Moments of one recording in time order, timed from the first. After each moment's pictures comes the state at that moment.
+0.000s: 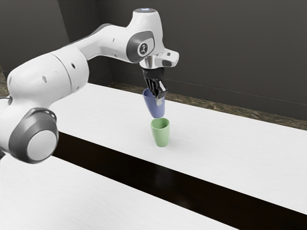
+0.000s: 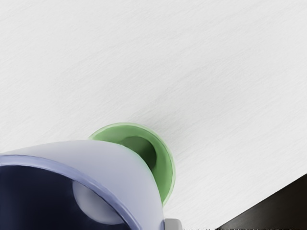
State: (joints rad) arm -0.20 0.70 0.06 -0.98 -0.04 1.71 0.39
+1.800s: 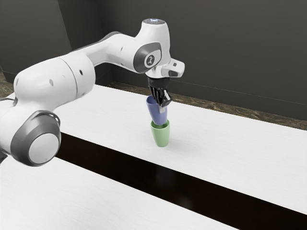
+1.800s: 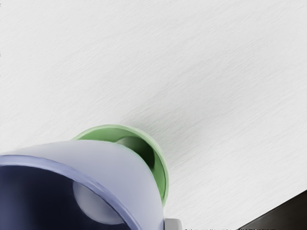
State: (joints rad) arm -0.24 0.72 0.07 -1.03 0.01 1.76 0.34
